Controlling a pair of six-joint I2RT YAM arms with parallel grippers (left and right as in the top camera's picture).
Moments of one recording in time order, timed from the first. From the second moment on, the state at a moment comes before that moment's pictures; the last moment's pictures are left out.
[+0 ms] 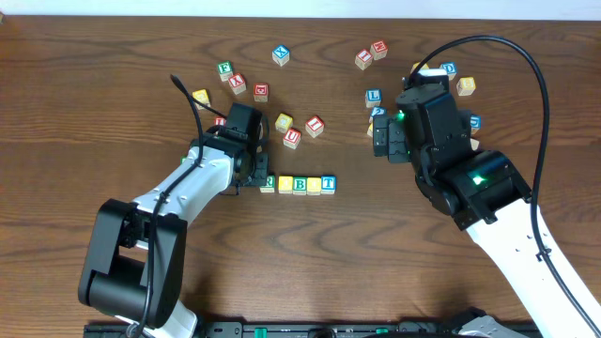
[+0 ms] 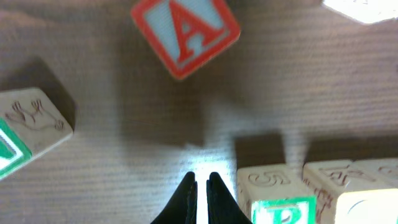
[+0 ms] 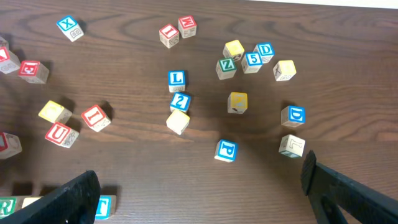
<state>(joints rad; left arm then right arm) -0.31 1.75 1.03 -0.57 0.02 -0.23 0.49 1.30 1.31 -0.83 0.40 0.30</state>
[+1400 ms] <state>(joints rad) -0.33 1.75 1.03 -0.62 0.07 -0.23 0.49 1.34 1.31 -0.83 0.40 0.30</state>
